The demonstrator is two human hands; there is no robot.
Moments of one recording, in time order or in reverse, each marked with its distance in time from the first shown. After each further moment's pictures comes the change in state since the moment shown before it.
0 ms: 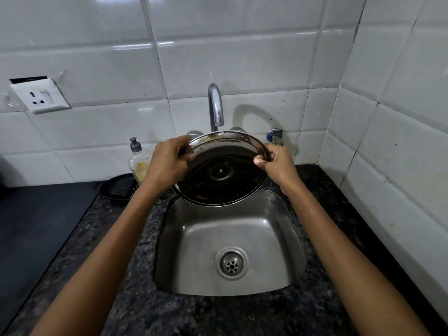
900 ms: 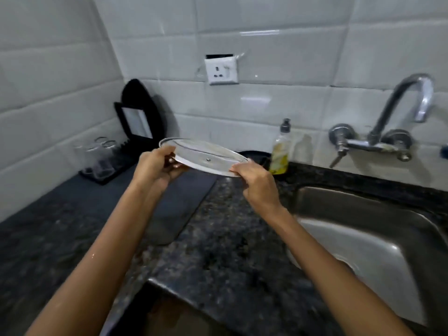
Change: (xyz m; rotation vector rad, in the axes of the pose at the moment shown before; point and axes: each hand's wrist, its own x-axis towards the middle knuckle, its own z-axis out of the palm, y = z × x) left_hand -0.164 -0.179 -0.223 -1.044 0.647 -0.878; right_hand -0.146 -0.126 0.307 -0.155 -0.220 -0.854
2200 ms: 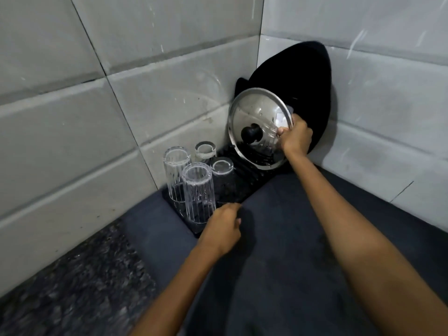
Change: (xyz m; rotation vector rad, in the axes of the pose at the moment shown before) left_hand 0.394 -0.038 -0.268 1.320 -0.132 0.106; right_hand 0.361 -0.012 0.515 0.216 -0.118 0.641
